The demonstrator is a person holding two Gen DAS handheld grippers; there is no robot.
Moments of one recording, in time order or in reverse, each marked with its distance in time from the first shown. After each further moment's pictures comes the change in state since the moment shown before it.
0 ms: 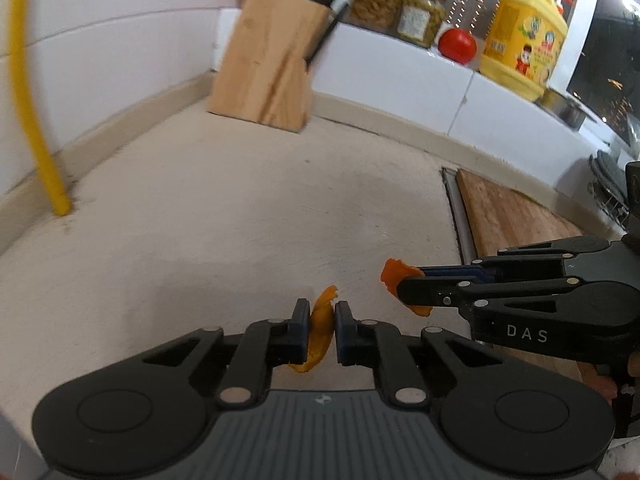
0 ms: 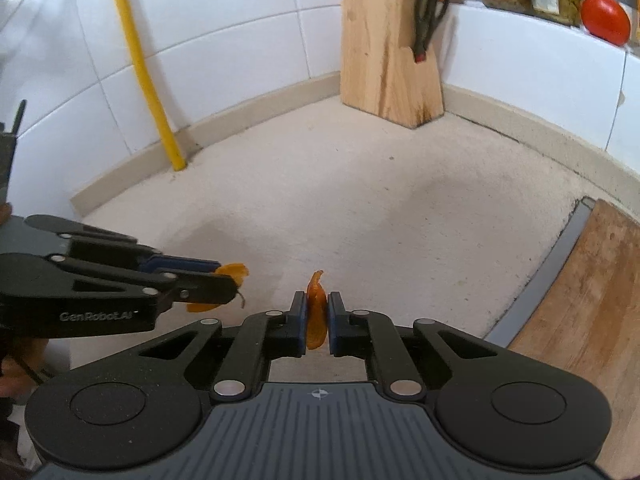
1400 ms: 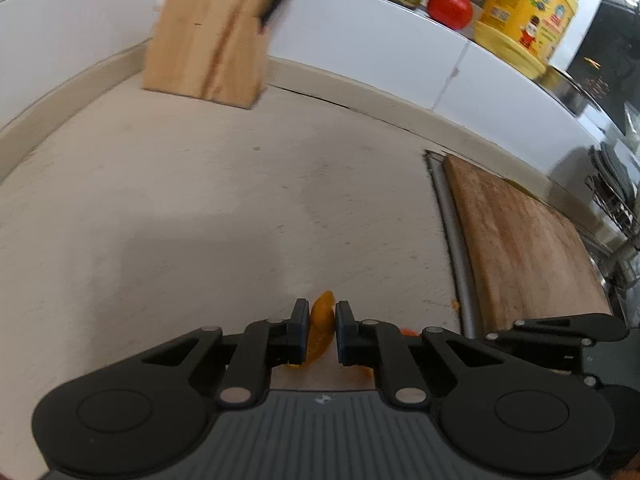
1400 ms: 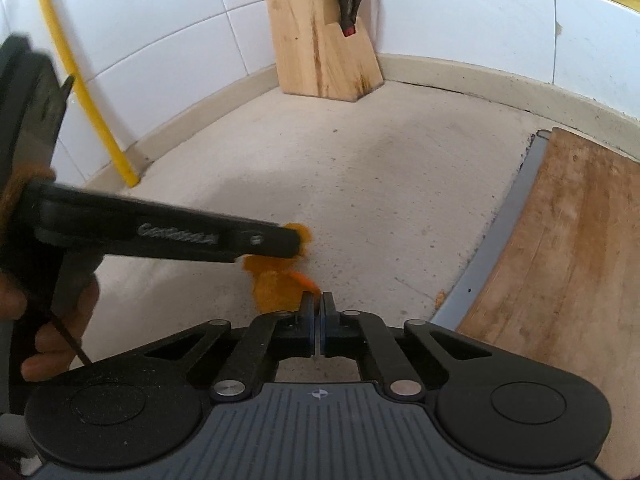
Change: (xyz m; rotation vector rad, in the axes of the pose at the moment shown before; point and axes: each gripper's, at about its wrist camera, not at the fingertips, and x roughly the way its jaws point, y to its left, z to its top) left arm 0.079 -0.012 0.044 0.011 0.126 -0.111; right arm 0.002 -0.026 -0.026 0.191 -0.010 -0.080
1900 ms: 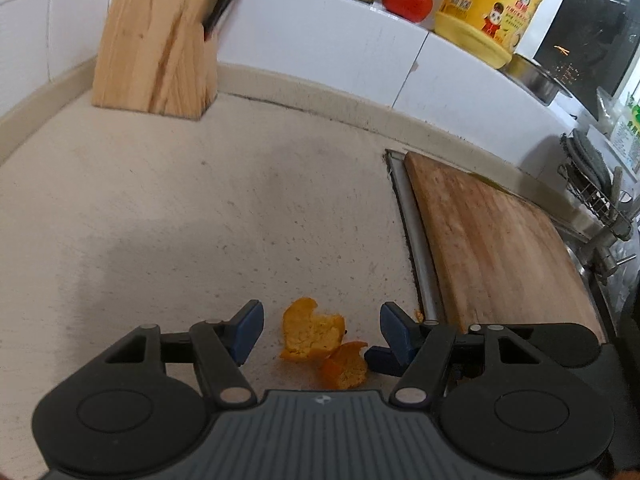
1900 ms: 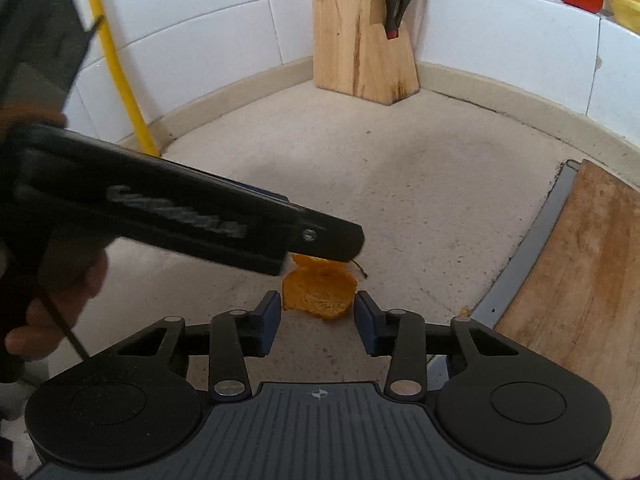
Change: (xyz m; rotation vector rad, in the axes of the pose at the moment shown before) left arm 0.025 -0.023 0.013 0.074 0.018 -0.087; right arm 0.011 0.019 0.000 -0.124 0.005 0.004
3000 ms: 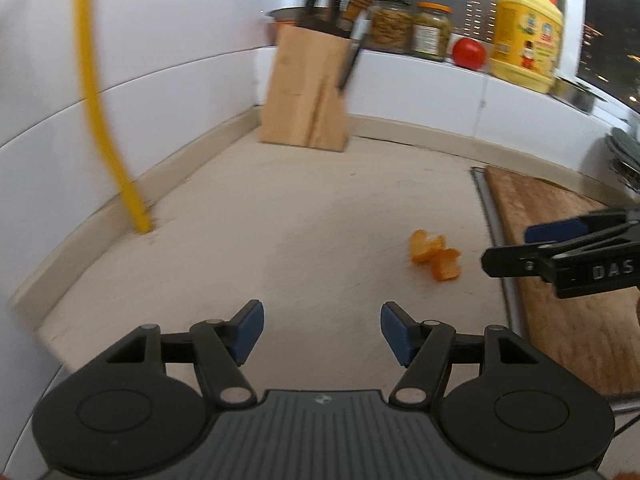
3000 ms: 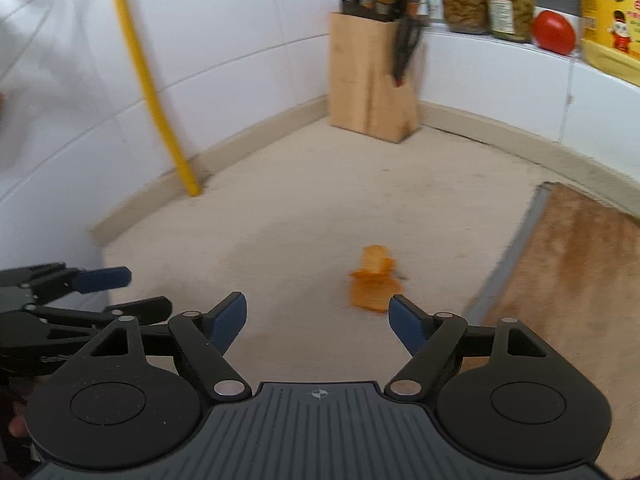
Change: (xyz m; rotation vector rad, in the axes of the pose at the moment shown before) left arm -0.133 -0.004 -0.098 0.029 -0.195 0.364; right arm -0.068 0.037 0.012 0.049 -0.050 -0.033
